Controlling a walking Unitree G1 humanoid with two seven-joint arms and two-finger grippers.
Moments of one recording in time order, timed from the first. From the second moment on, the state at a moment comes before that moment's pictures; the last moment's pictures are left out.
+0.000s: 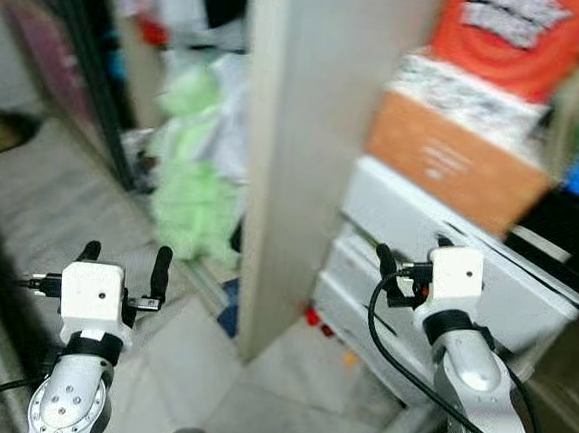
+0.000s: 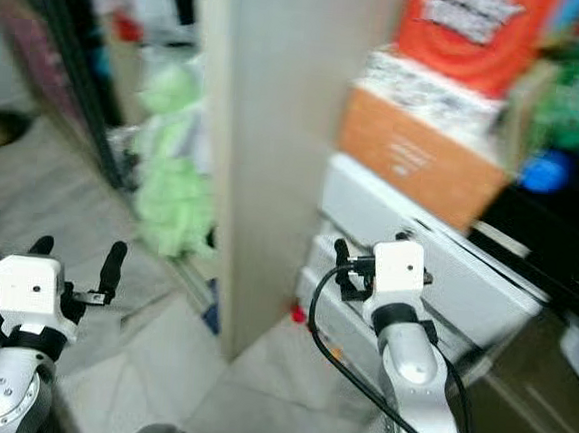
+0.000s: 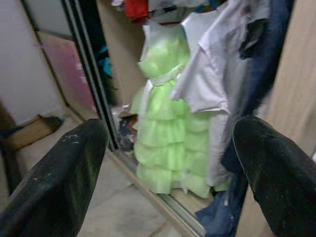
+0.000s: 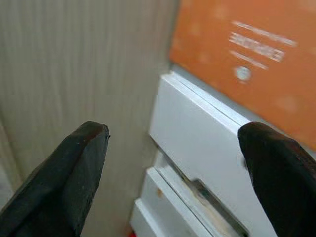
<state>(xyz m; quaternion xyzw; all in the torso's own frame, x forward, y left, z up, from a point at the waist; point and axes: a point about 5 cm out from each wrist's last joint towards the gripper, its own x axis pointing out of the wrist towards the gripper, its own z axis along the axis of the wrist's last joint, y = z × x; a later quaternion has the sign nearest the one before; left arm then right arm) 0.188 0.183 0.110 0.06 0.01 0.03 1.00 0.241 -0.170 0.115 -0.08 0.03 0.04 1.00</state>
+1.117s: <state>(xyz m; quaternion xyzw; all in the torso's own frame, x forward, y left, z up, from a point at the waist) 0.183 0.180 0.104 0.08 0.05 -0.03 1.00 0.217 -0.128 0.108 -0.05 0.20 0.43 0.88</state>
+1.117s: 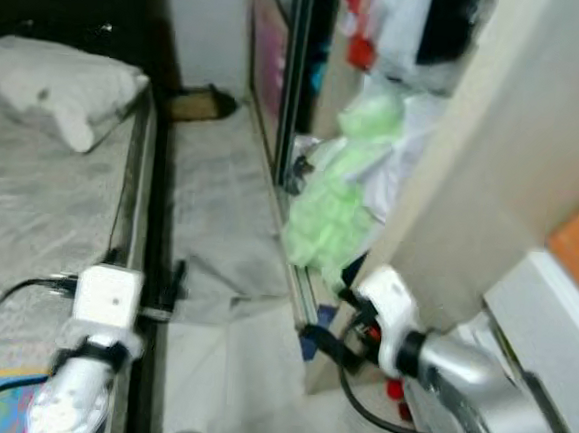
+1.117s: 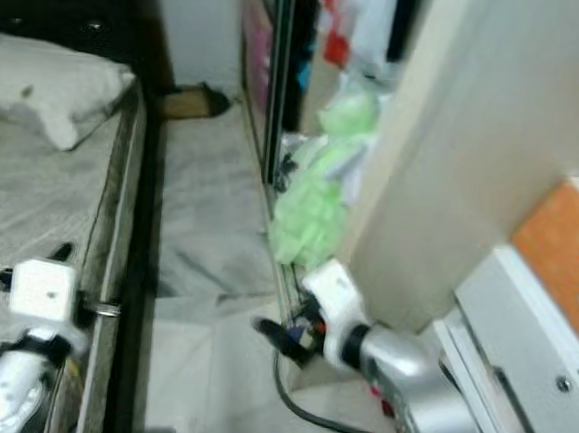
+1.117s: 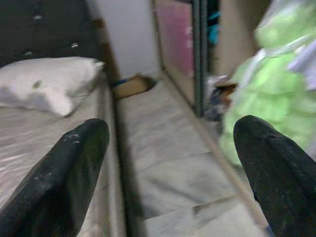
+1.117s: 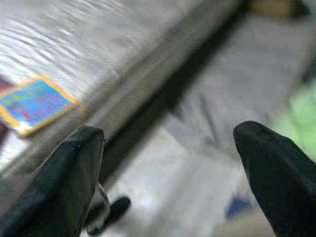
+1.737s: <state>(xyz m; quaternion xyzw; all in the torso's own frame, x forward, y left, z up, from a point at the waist) 0.188 0.171 0.107 0.07 0.03 -0.03 1.00 0.261 -0.143 0.124 -0.05 0.07 0.25 0.96</state>
